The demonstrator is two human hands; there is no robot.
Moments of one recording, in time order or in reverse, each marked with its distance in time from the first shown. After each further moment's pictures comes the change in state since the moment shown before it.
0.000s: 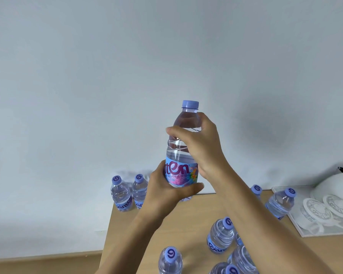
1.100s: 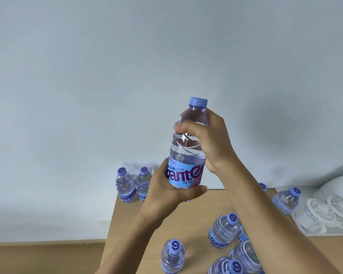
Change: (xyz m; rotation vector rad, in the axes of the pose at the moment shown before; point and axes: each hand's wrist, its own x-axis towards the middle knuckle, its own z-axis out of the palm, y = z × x) left_hand -0.012 -0.006 -0.014 -0.040 -0.019 0.002; right_hand 0.000 -0.002 0.004 0.111 -0.206 0.000
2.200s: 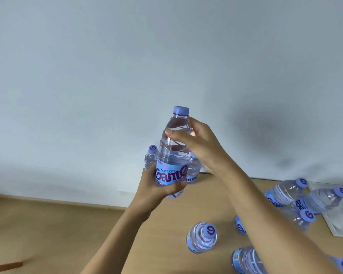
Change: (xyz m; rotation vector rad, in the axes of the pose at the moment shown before) left_hand -0.023 -0.068 -0.120 -0.041 0.101 -0.132; right_hand 0.006 0.084 0.084 -0.167 -0.277 0.183
